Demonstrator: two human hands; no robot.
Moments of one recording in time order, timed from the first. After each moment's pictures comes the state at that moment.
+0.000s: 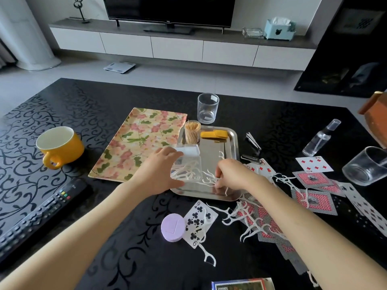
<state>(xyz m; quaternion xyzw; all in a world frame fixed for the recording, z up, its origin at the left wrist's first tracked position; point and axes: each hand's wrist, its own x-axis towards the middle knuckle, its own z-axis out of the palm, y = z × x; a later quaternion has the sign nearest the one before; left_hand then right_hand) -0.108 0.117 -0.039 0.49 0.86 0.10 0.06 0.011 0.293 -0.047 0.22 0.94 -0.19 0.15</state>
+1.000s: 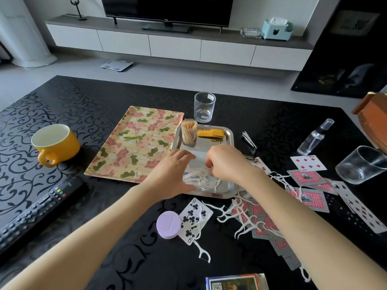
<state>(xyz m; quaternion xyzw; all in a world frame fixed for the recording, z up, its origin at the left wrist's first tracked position) -0.080 0.138 -0.044 0.53 0.83 0.14 0.05 0.008 0.274 -0.006 0.15 0.98 -0.08 0.06</state>
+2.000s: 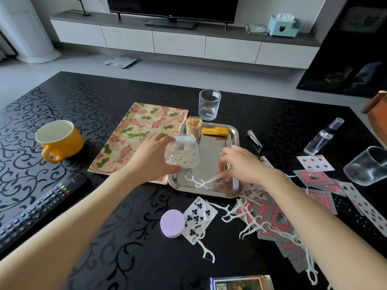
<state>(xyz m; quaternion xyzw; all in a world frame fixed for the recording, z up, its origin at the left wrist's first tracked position) -0.119 0.116 -0.029 0.44 0.88 0.17 0.04 0.017 0.316 -0.039 0.11 0.98 -0.13 0.09</state>
